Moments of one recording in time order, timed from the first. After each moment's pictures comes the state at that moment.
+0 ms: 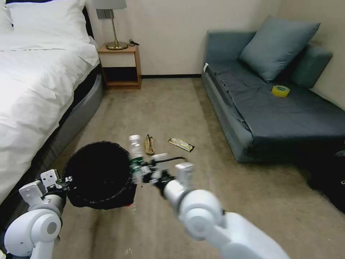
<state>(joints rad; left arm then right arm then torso) 1.44 -1.34 -0.89 -2.19 -0.67 0.74 -0.39 -0.75 1.26 -0.47 2.06 1.02 -0.45 0.63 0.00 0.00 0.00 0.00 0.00</state>
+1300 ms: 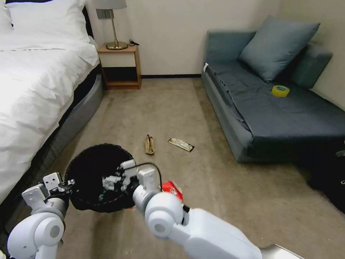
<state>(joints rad) 1.46 -1.37 -0.89 -2.20 -0.65 0.74 -0.38 -0.66 1.32 -0.43 1.88 0.79 -0.43 0.56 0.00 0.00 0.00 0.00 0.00</state>
